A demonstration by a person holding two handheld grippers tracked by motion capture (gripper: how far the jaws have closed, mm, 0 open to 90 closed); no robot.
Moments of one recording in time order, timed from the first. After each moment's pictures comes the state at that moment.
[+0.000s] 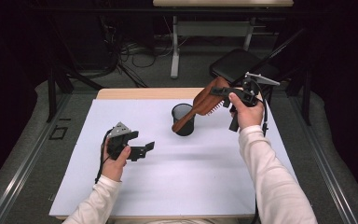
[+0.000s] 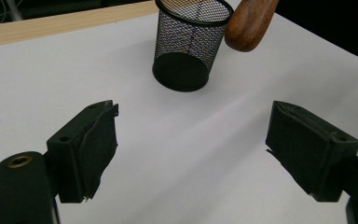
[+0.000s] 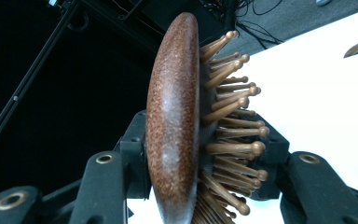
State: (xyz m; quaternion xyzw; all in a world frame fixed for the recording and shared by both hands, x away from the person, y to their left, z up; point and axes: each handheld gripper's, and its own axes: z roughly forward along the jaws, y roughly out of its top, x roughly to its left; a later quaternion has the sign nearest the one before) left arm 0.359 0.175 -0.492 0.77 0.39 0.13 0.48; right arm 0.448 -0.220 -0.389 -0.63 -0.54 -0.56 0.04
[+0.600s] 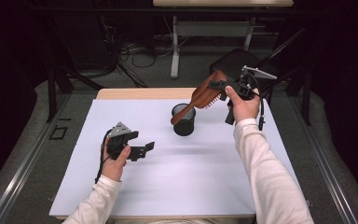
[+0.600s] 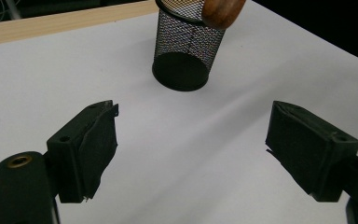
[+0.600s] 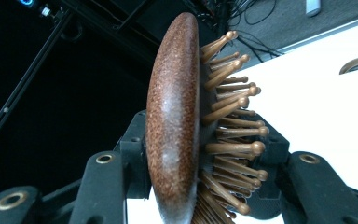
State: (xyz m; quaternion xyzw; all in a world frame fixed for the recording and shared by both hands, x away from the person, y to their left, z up) left arm 0.360 0.175 -0.492 0.77 0.40 0.13 0.48; right arm 0.463 -0.211 -0.381 -0.64 -0.53 -0.56 0.02
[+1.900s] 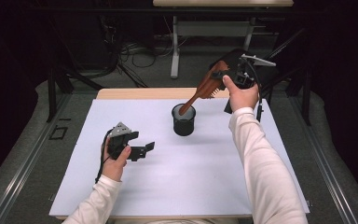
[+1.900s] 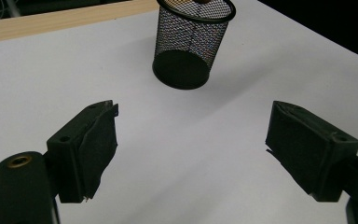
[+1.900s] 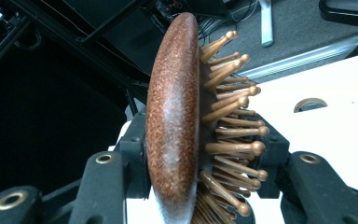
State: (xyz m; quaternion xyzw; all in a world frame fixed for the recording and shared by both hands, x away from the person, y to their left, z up) left arm 0.361 0.175 -0.493 0.77 0.40 0.13 0.48; right arm 0.484 -0.205 -0.358 -0.66 -0.53 -0.53 -0.07
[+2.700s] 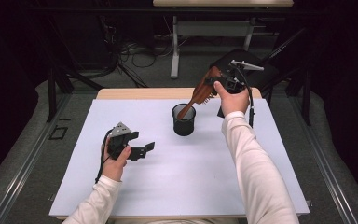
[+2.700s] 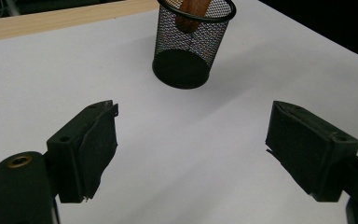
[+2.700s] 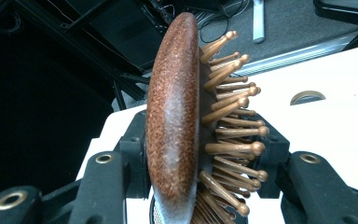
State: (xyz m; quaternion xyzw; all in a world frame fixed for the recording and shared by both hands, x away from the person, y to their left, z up) left arm 0.361 0.175 -0.494 0.77 0.40 0.13 0.48; right arm 0.490 -0.185 -0.381 -0.66 -0.56 -0.50 -0.09
